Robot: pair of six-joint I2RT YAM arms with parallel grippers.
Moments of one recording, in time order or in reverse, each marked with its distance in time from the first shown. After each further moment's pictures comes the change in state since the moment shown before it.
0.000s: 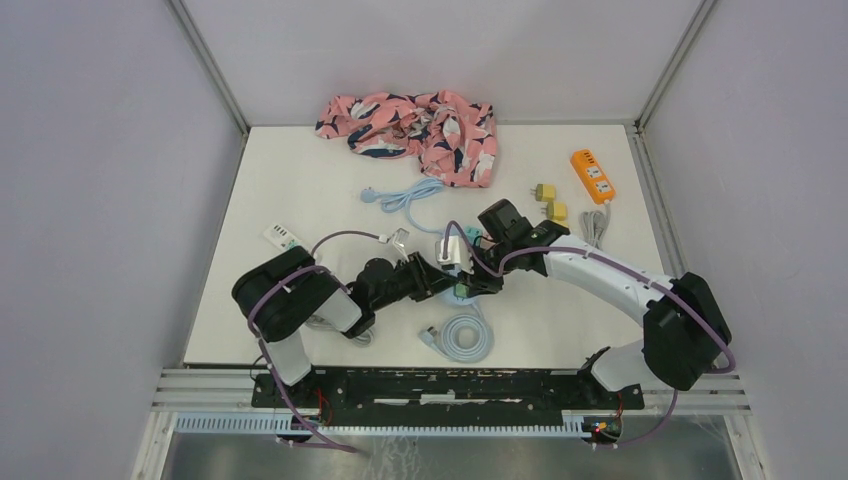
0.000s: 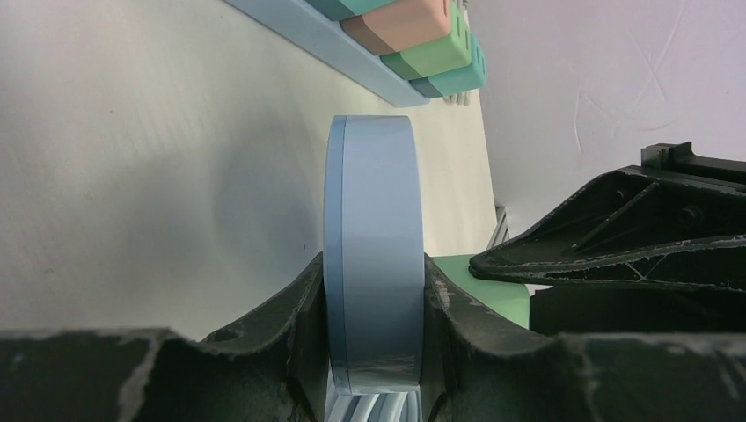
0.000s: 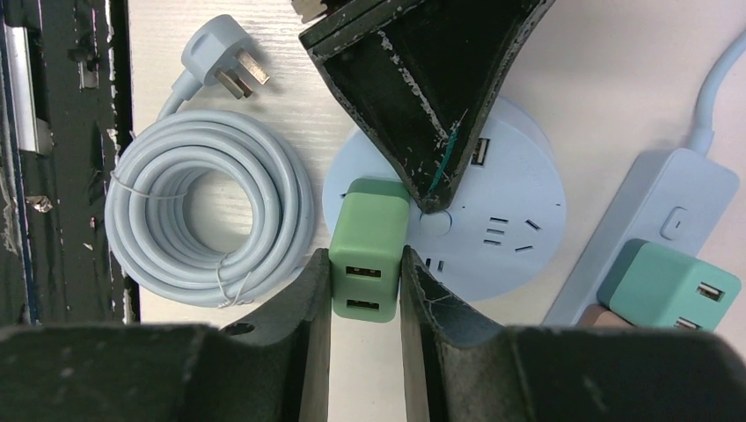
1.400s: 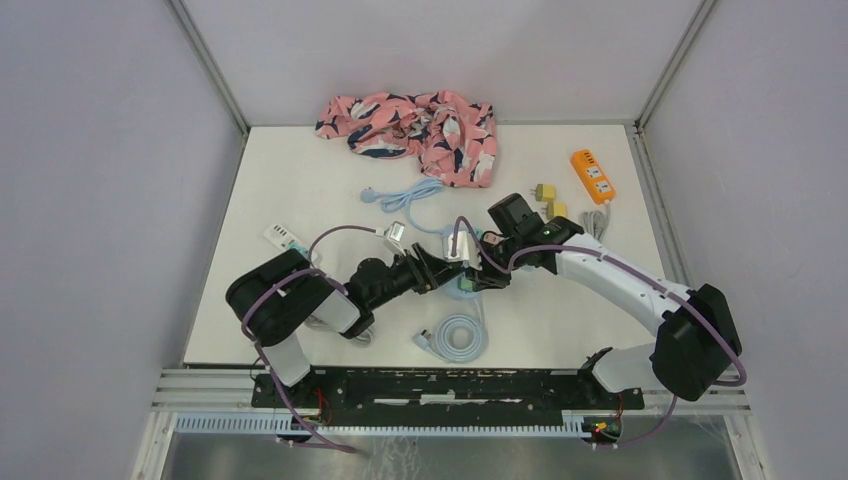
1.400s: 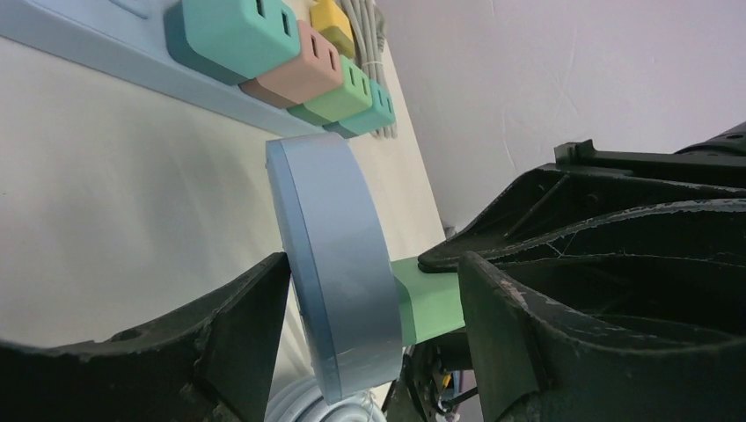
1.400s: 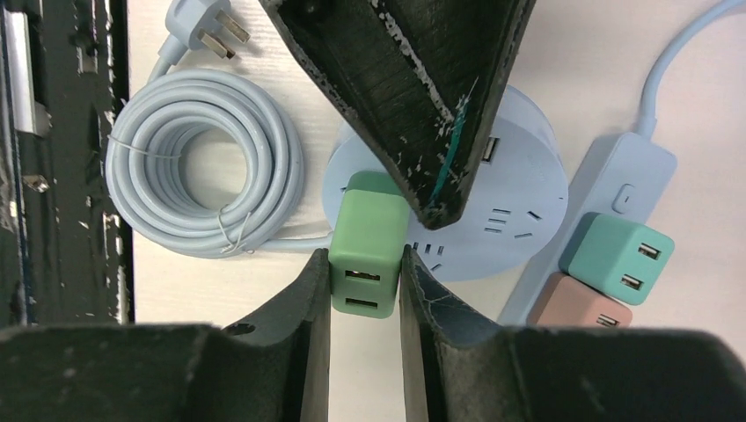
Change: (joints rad) left arm -0.002 -0.040 -0.022 0.147 -0.047 -0.009; right arm -0.043 -0.052 0.033 -0.068 -0.013 -0.048
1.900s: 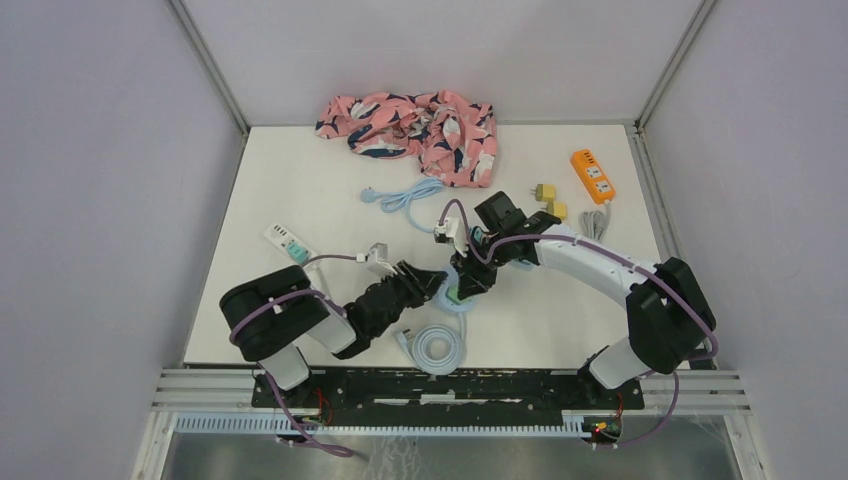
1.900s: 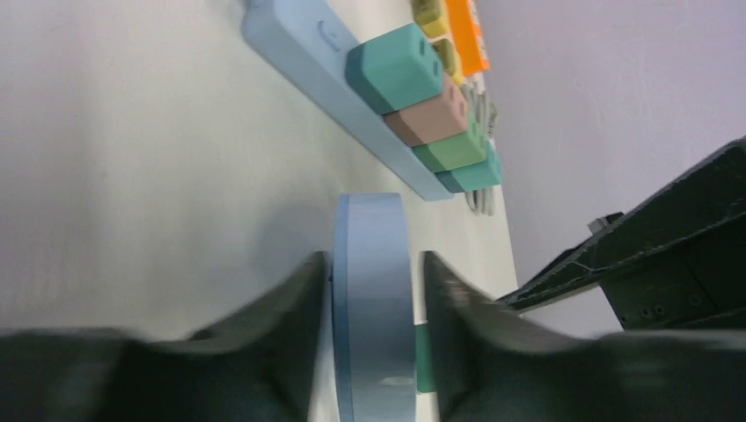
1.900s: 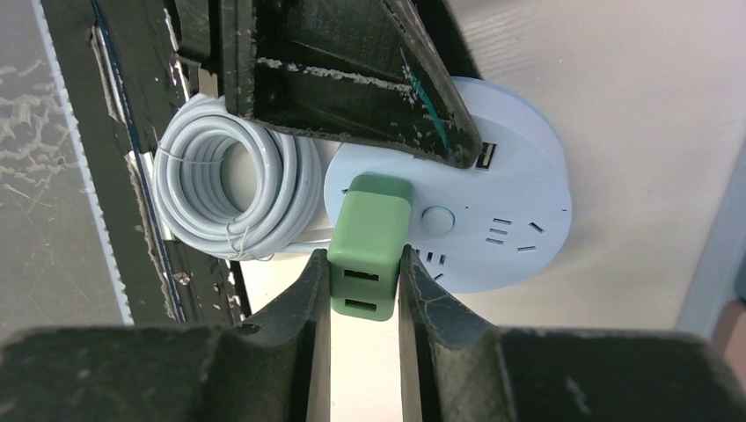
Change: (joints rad) left arm -0.209 -0.066 -0.095 -0.113 -0.566 -0.034; right arm 0.001 0.149 0.015 0.090 -0.100 0.433
